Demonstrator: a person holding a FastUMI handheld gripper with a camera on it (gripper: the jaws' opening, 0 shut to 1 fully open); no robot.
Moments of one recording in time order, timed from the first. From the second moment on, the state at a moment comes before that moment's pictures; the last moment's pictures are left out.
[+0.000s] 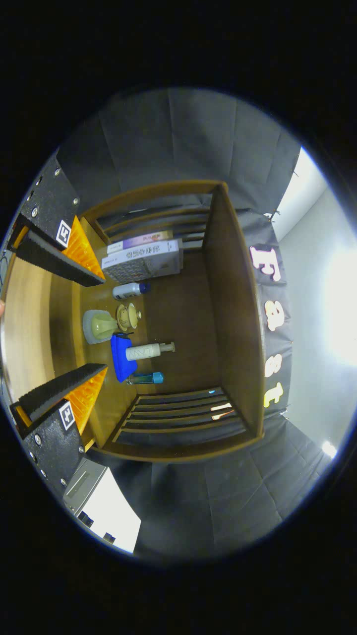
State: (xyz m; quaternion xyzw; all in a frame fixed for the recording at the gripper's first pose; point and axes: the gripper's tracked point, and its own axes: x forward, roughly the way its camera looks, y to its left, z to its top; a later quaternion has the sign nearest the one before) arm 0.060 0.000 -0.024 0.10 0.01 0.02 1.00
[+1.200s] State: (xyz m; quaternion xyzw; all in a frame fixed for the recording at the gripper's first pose) arm -0.046 0.052 -0.168 0.05 0.05 0.03 1.00
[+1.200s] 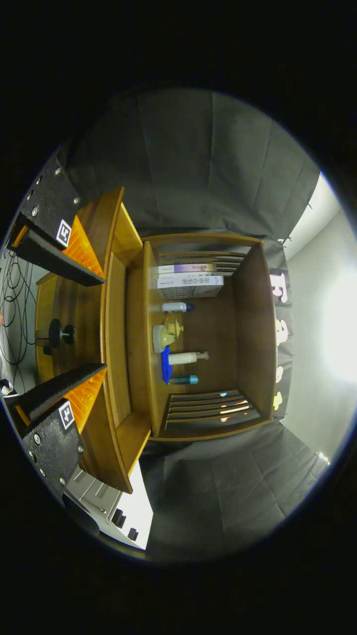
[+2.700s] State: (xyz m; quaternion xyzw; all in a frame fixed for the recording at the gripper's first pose) arm 0.014 0.046 -0.224 0.01 0.12 -0.01 0.99
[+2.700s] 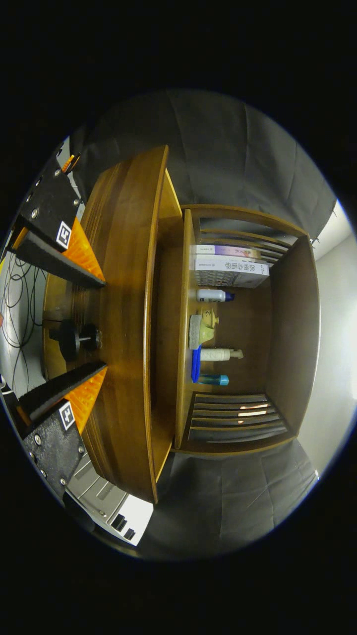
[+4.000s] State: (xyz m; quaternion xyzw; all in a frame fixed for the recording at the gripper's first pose) arm 0.009 0.047 -0.220 -0.04 0.12 0.00 0.99
